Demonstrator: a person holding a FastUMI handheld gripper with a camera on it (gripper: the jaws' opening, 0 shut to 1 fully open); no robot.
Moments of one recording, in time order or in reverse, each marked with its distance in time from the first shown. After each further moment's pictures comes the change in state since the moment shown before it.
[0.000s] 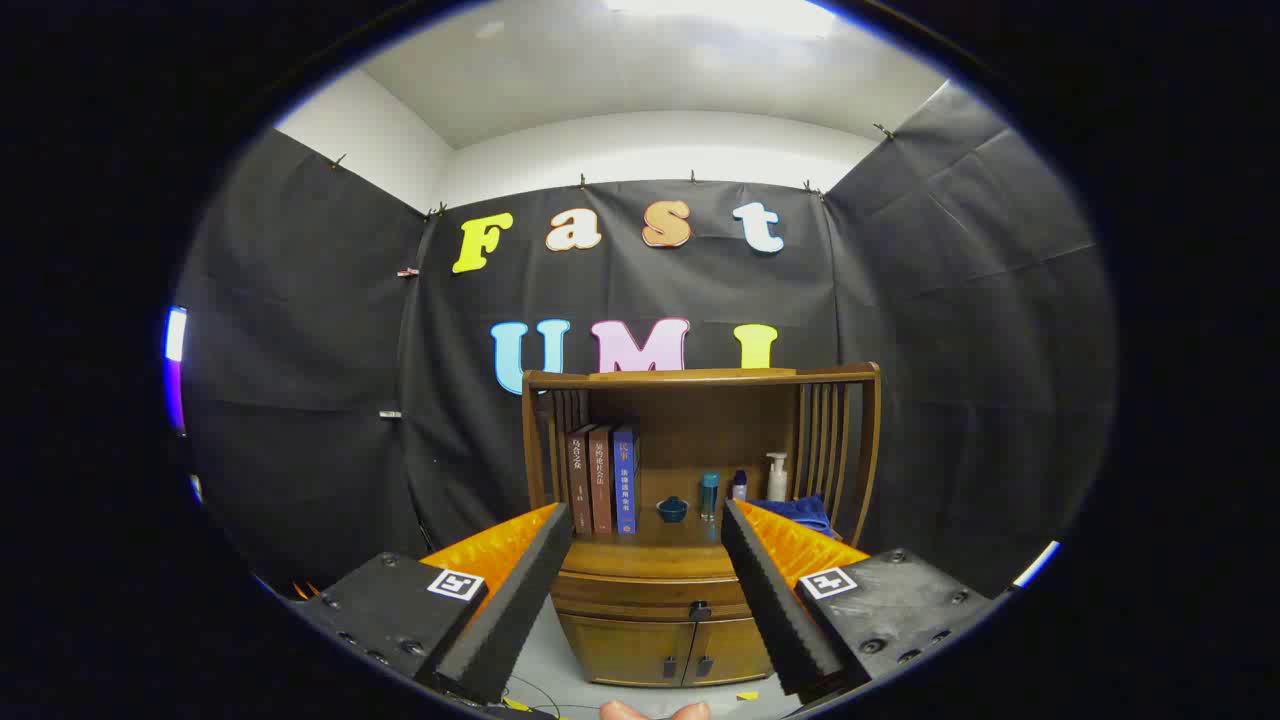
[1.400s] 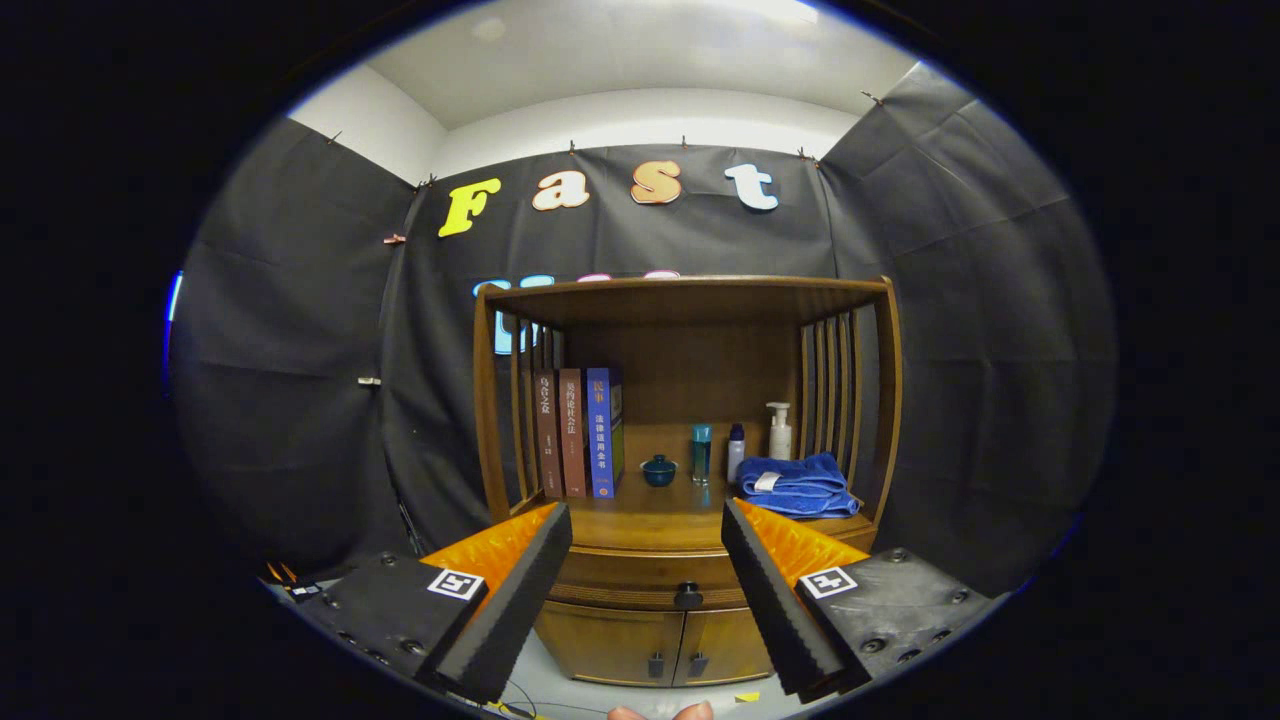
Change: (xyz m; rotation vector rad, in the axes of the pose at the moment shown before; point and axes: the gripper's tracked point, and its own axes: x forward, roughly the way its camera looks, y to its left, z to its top) arm 0.085 -0.044 -0.144 0.008 0.023 -0.001
